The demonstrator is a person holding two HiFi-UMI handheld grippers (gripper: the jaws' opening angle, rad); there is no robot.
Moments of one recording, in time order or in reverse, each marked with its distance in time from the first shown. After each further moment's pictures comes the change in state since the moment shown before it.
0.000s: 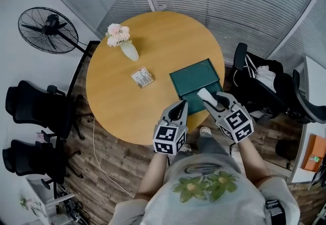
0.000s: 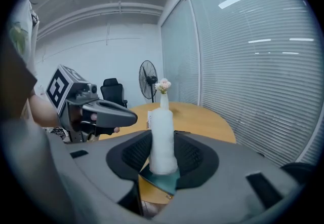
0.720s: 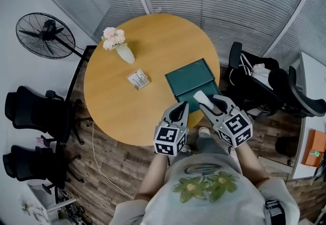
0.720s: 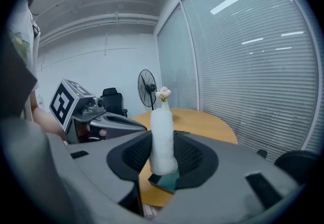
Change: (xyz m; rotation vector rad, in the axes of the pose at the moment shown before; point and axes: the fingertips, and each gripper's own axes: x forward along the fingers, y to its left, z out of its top) left arm 0.001 -0.027 -0.001 0.014 -0.005 -0.043; right arm -0.027 0.015 0.012 0.064 -0.089 -0.003
